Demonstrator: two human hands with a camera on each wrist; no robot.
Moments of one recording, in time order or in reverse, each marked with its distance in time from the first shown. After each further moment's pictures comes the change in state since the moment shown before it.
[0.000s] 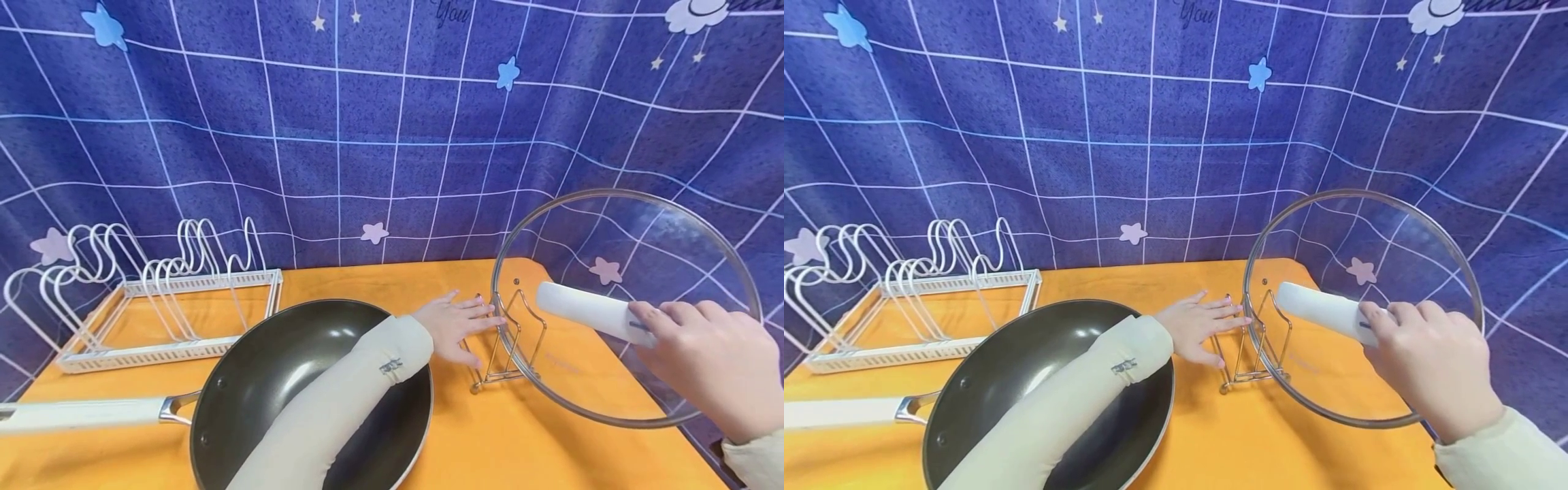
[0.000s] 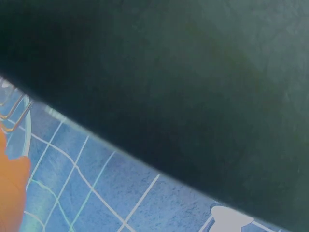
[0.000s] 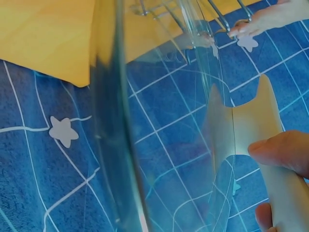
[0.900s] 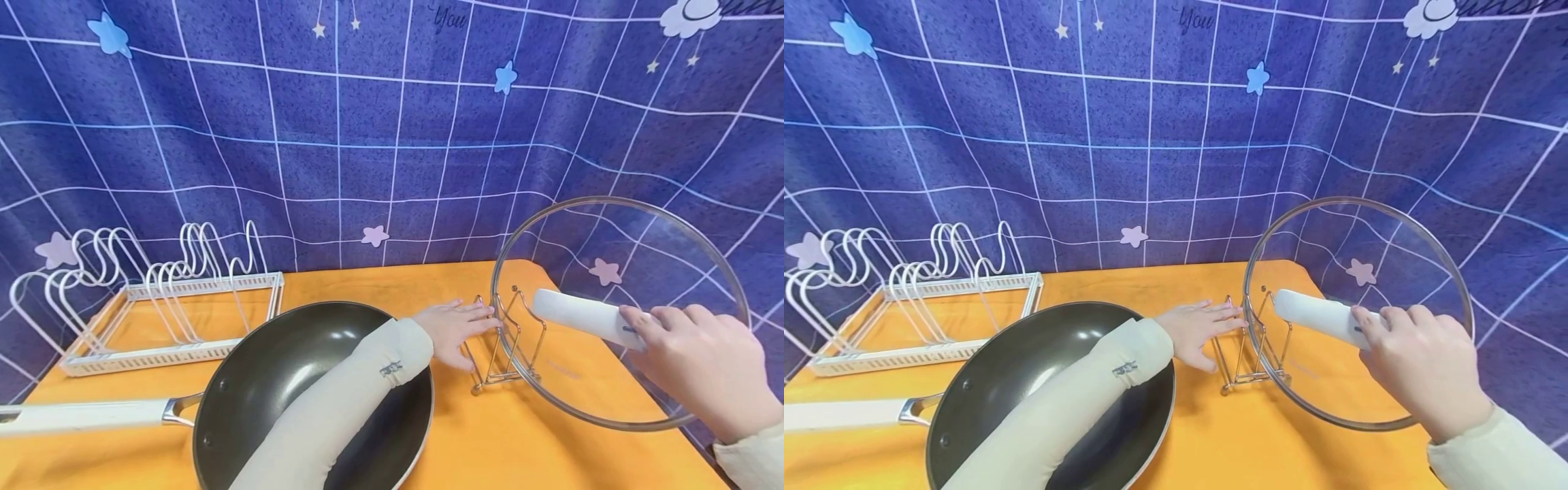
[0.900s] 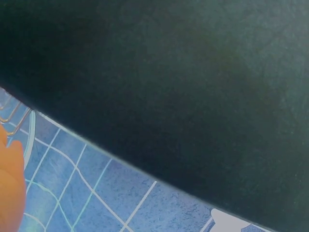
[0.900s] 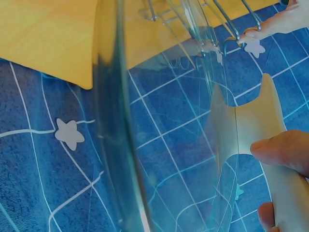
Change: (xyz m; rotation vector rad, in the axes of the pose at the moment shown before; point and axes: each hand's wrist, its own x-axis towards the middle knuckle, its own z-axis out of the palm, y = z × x) left_hand -0.001 -0.001 0.005 -0.117 0.022 0.037; right_hand -0.005 -0.004 0.007 -0.007 0.032 -0.020
